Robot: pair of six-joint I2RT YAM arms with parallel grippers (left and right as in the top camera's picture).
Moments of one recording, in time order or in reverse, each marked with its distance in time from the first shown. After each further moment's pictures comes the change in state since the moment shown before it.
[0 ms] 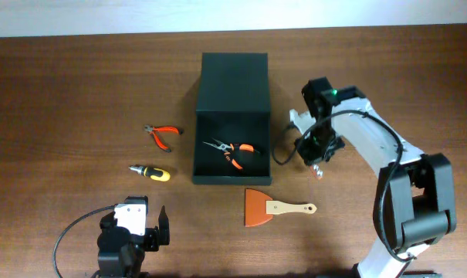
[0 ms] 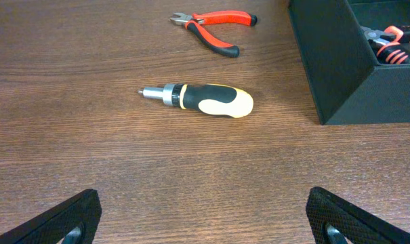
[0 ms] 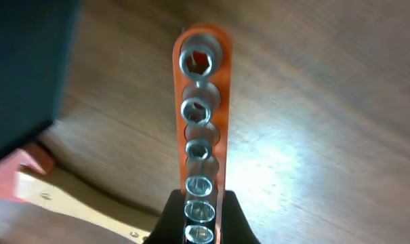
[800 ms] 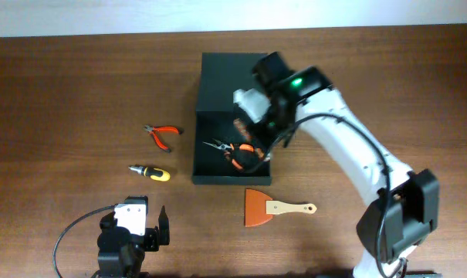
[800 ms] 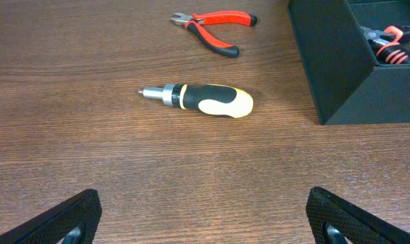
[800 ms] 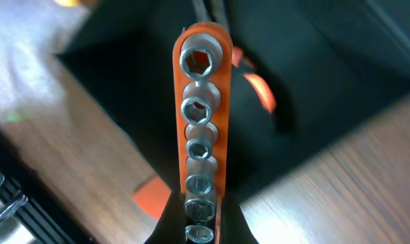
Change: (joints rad) left arm 0.000 0.000 0.000 0.000 0.000 0.000; right arm 0.299 0.000 0.329 -0.057 -0.187 0.000
